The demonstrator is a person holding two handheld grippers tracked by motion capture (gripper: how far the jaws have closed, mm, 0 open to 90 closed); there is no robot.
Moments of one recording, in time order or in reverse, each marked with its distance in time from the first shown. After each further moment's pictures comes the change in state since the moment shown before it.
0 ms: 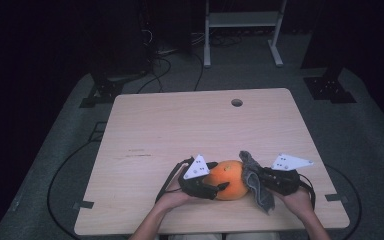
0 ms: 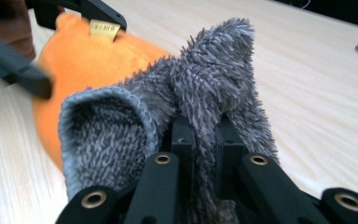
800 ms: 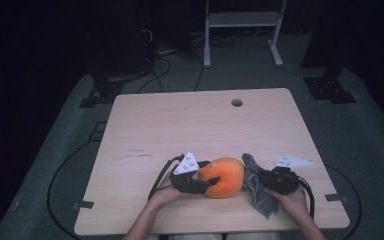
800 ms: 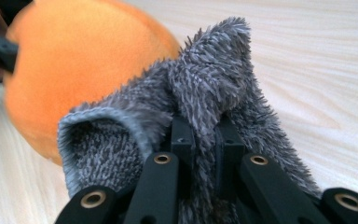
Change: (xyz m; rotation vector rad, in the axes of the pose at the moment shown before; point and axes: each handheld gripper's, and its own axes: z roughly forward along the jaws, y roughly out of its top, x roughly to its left) left arm 0.025 -0.020 -0.012 -0.001 0.011 -0.029; right arm -0.019 -0.030 0.015 0.002 0.041 0.253
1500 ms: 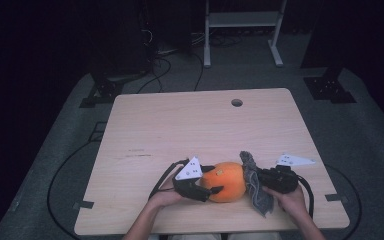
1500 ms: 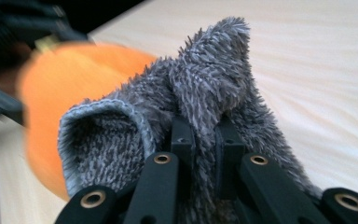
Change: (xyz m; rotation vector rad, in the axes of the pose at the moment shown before) left arm -0.009 0.001 0.003 0.010 -0.092 0.054; right arm 0.001 0.003 0.000 -0.044 0.061 0.026
